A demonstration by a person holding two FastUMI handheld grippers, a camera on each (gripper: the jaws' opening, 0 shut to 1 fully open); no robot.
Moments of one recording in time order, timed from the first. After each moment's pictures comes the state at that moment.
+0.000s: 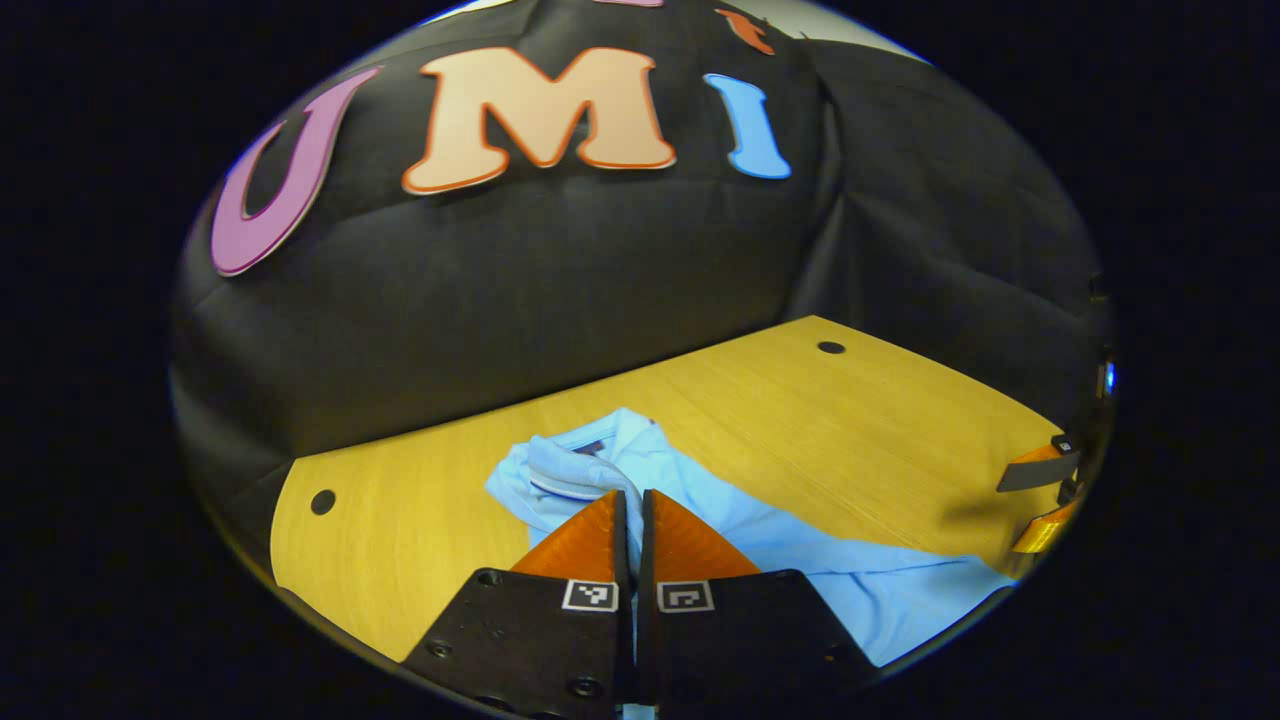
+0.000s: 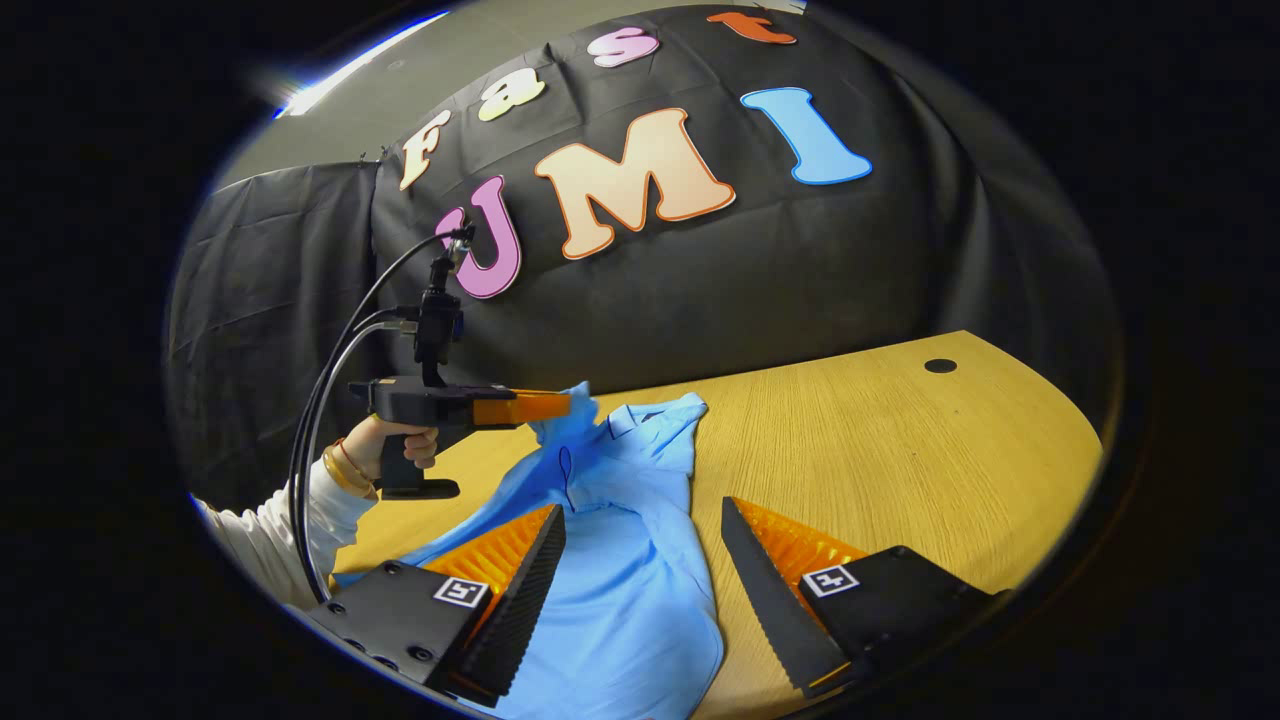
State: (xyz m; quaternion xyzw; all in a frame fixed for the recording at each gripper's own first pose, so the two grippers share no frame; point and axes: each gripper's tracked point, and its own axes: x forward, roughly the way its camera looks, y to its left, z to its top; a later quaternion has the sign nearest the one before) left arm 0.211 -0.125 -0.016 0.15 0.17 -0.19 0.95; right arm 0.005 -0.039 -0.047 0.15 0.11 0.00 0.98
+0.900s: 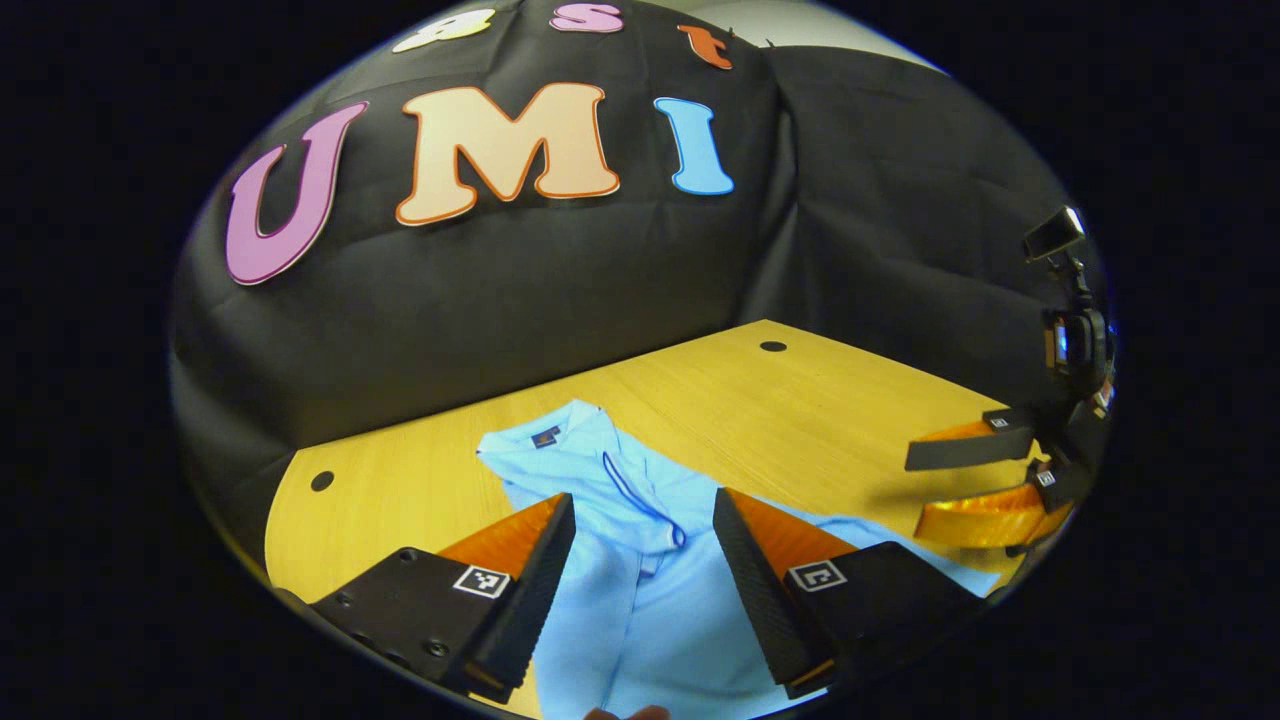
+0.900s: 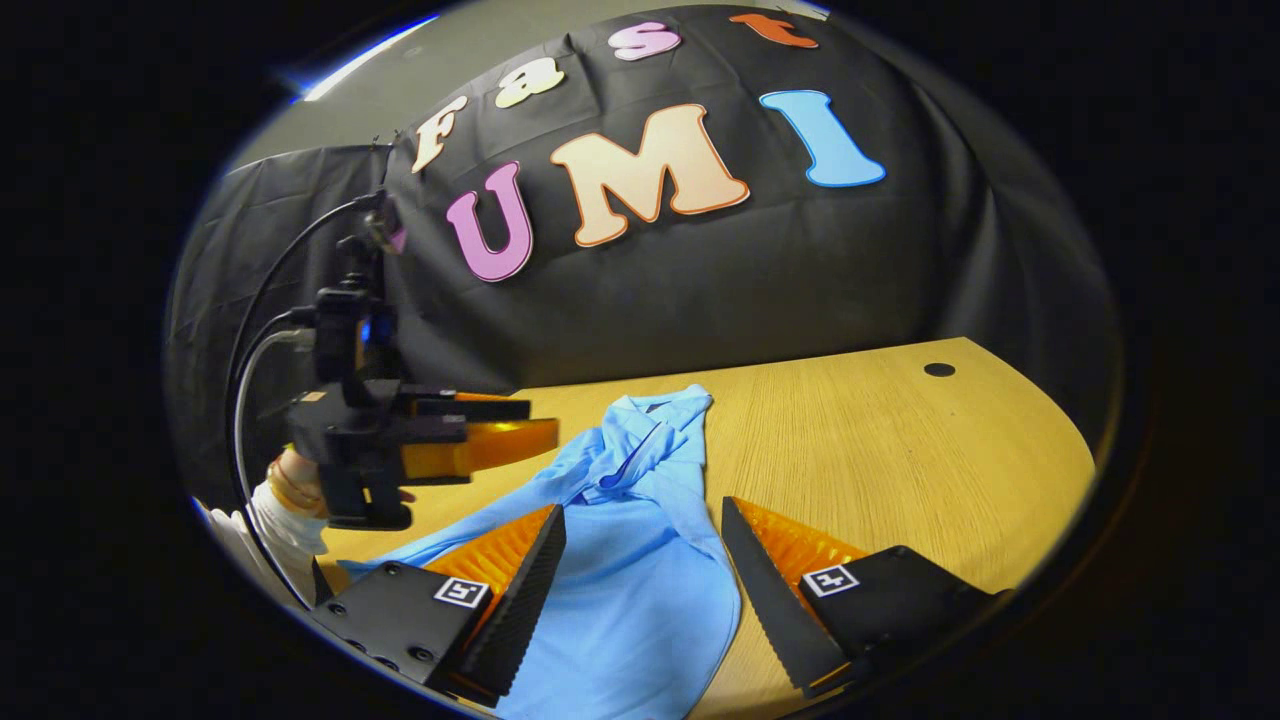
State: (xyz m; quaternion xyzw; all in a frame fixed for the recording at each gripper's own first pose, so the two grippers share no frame) left arm 0.099 -0.110 -0.007 0.14 0.15 -0.19 0.96; right arm -0.012 -0.020 -0.046 0.12 0.12 0.00 0.99
